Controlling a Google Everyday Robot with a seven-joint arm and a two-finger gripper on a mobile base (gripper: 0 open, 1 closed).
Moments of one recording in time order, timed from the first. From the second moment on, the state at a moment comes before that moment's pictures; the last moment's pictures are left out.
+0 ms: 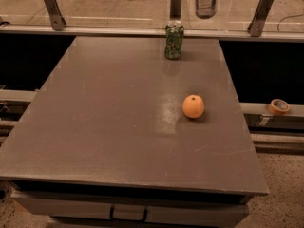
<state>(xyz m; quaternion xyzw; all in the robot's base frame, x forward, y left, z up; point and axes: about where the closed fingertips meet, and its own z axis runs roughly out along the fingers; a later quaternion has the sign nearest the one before) 0.724 -0.141 1.089 -0.42 0.68 0.01 0.60</state>
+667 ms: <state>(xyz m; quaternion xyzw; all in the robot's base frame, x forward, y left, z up) 0.766 -0.172 1.026 -0.36 0.74 0.04 0.56</state>
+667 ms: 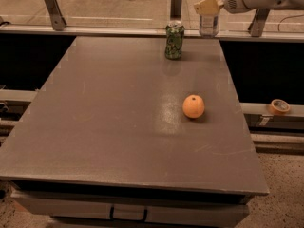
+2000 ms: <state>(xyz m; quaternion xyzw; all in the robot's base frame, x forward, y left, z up) 0.778 -0.170 0.948 -0.29 0.81 0.10 0.51</state>
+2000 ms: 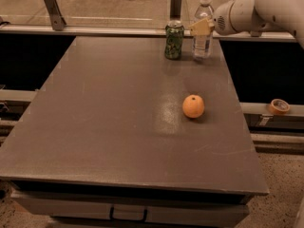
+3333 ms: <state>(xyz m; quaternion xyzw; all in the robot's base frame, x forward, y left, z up) 0.779 -0.165 0.932 -0.26 0.81 0.12 0.52</state>
